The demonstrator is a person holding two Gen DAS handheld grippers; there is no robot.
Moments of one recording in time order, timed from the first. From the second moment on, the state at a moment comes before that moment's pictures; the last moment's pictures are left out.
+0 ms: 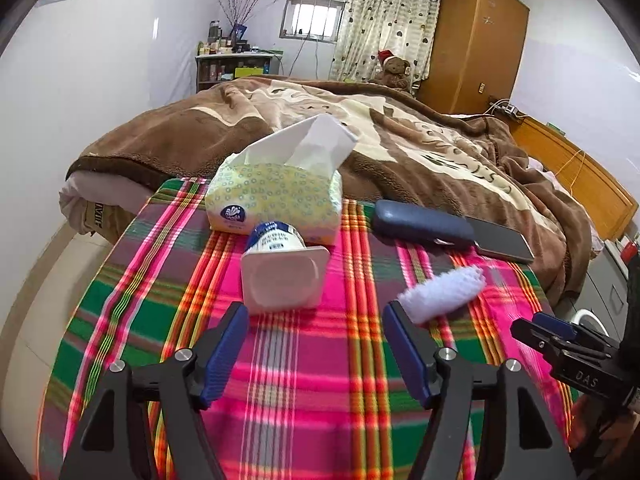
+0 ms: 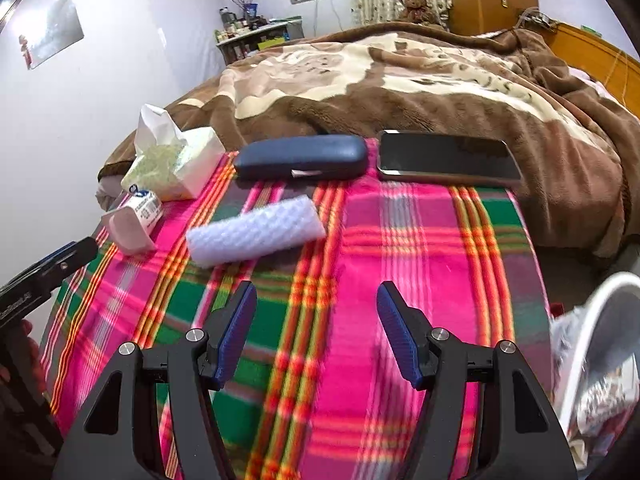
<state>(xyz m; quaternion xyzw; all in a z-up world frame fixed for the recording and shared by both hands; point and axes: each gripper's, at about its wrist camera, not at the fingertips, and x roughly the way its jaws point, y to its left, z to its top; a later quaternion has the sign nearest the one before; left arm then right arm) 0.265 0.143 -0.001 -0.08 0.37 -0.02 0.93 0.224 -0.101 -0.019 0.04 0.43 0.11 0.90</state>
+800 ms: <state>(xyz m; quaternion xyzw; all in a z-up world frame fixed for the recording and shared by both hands) 0.326 0.159 -0.022 -0.07 0.37 0.02 0.93 0.275 -0.081 -0.030 0.12 0.48 0.13 0.86</state>
